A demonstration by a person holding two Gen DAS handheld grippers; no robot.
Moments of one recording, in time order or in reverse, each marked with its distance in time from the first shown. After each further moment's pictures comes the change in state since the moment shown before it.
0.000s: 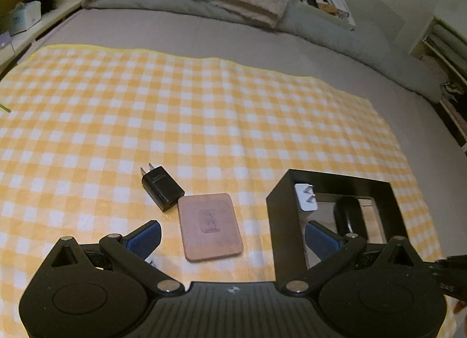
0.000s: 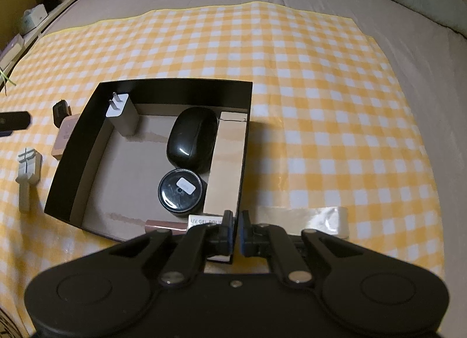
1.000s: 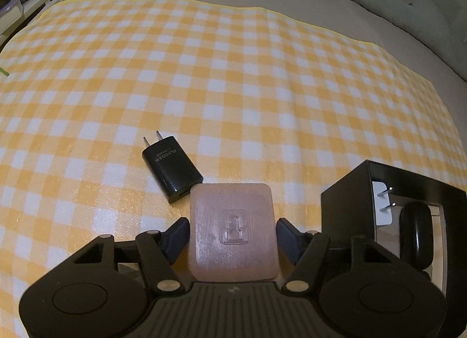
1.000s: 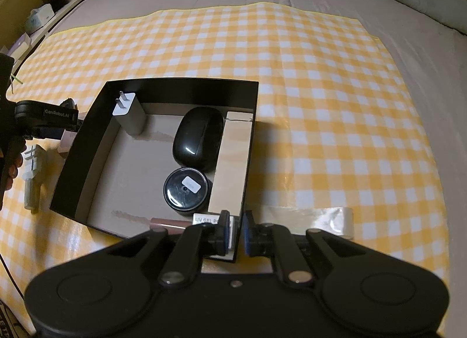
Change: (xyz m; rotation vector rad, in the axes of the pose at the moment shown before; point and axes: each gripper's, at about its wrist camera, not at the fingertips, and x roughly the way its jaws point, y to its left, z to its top) left arm 0.095 0.013 0.000 -0.080 0.144 0.176; right arm 0.000 0.004 -0.004 -0.014 -0.007 0.021
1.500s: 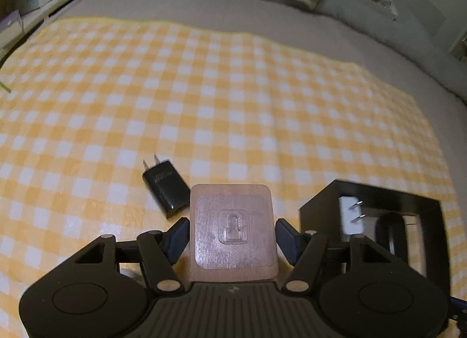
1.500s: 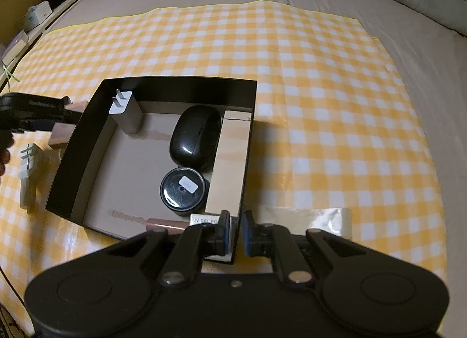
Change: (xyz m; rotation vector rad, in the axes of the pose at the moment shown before) left arm -0.051 -0.002 0.007 0.000 -0.082 -0.059; right arm 0.005 0.000 0.003 -0.003 0.007 -0.013
